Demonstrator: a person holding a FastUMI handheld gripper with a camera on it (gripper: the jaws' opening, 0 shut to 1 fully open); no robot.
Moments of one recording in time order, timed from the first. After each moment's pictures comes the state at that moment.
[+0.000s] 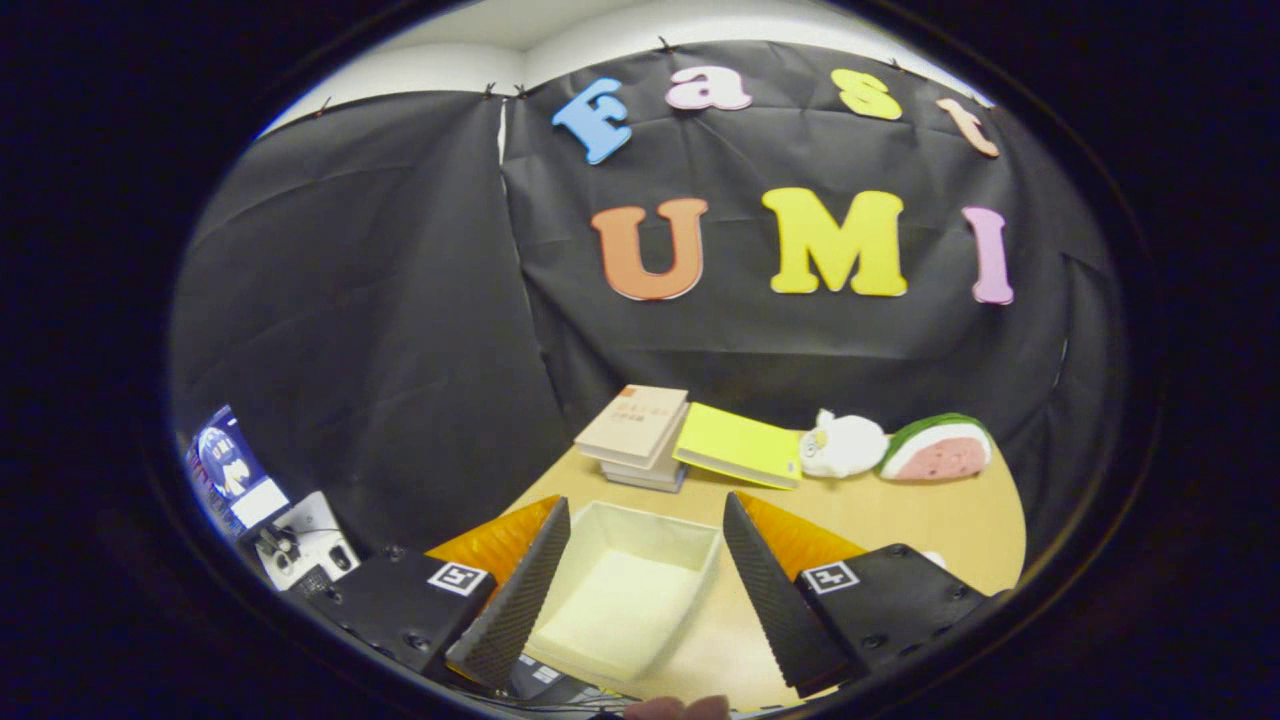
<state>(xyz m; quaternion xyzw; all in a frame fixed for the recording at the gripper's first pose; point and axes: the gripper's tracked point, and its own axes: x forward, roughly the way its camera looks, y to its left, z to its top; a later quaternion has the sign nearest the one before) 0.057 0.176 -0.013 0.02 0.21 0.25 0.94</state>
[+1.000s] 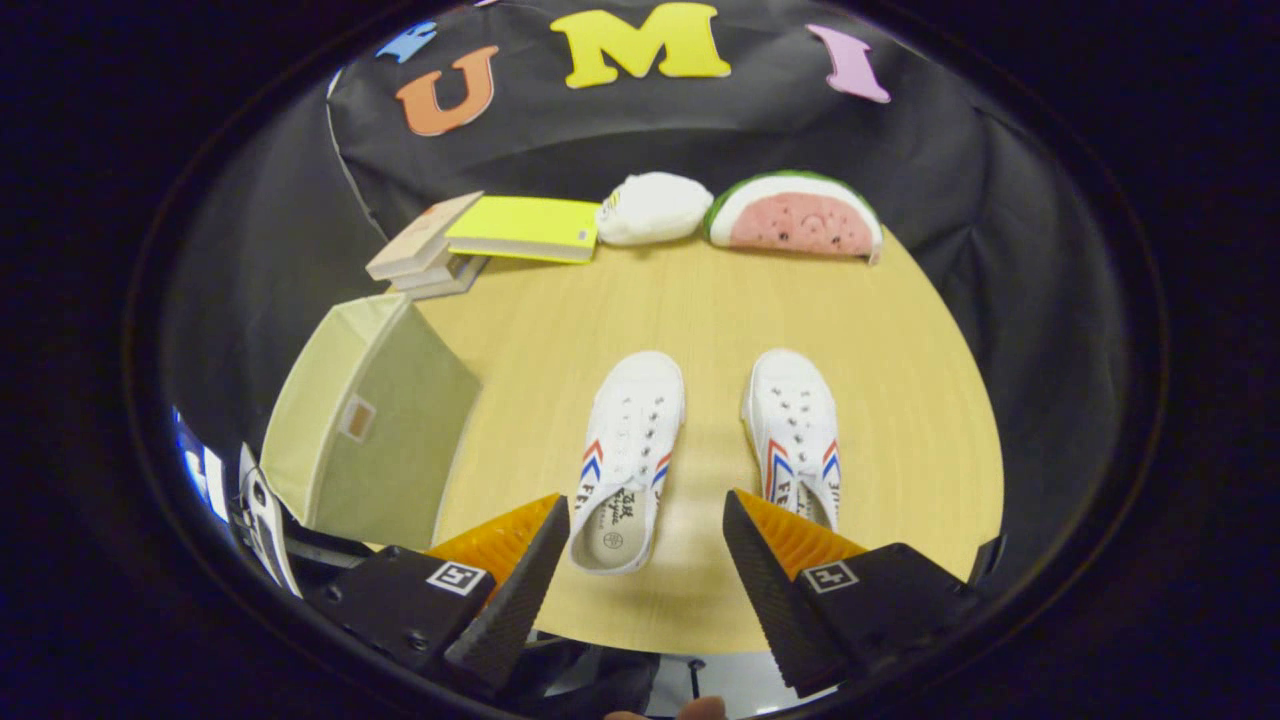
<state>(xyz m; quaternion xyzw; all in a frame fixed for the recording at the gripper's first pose) 0.101 -0.016 -0.303 0.02 0.52 0.15 0.84</state>
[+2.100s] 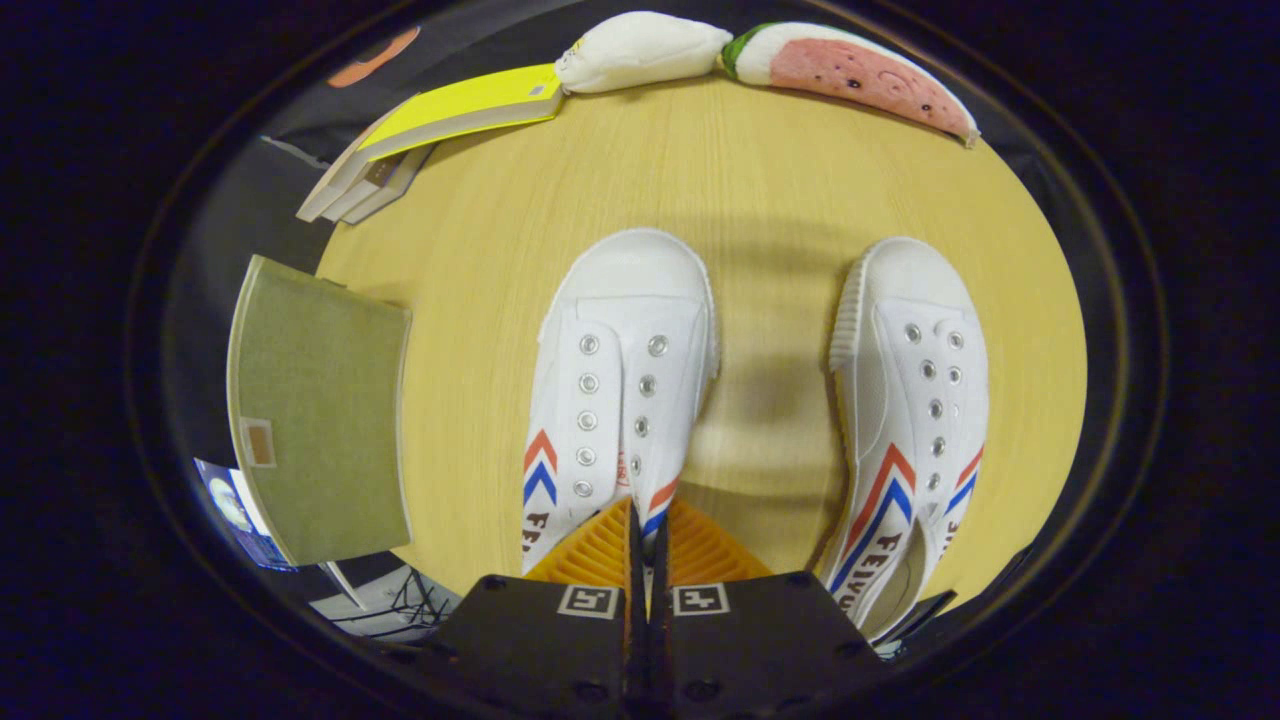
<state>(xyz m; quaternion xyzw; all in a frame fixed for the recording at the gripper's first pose) 0.138 0.015 -0.371 0.05 0.67 0.19 0.72</state>
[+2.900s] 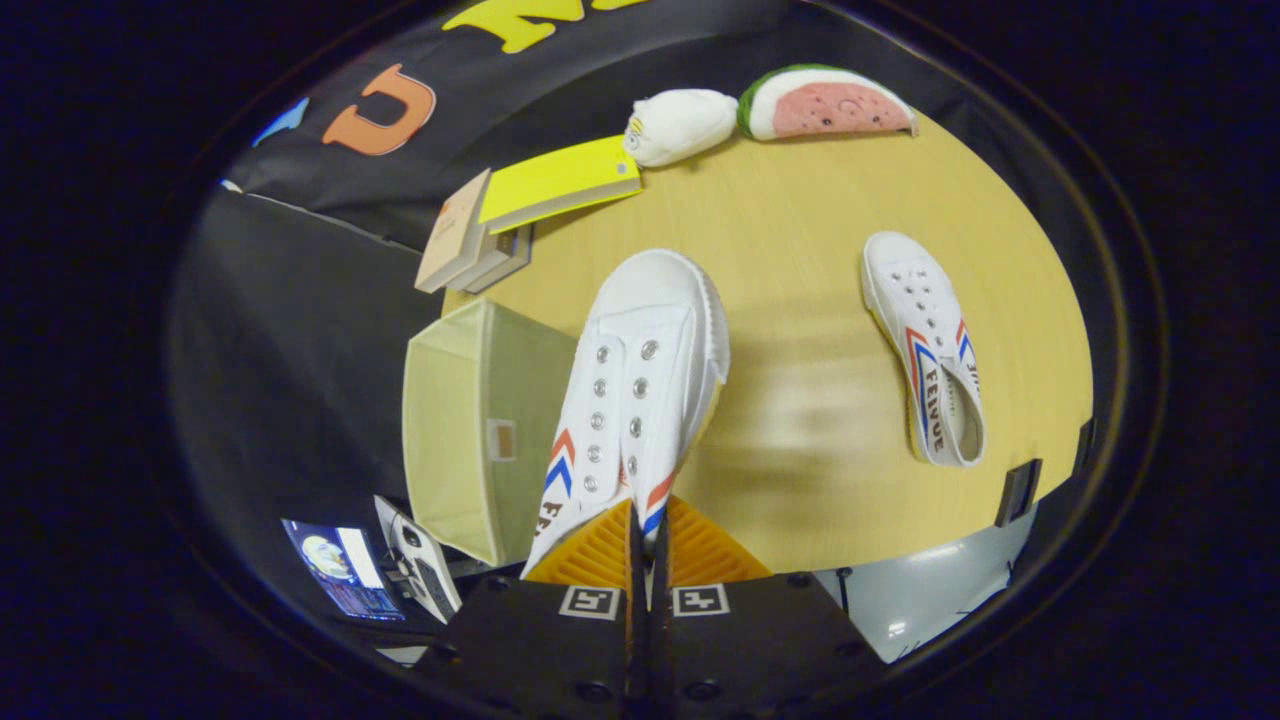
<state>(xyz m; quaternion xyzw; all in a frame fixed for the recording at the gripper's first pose) 0.050 0.089 -0.187 0.18 0.61 0.22 0.74</state>
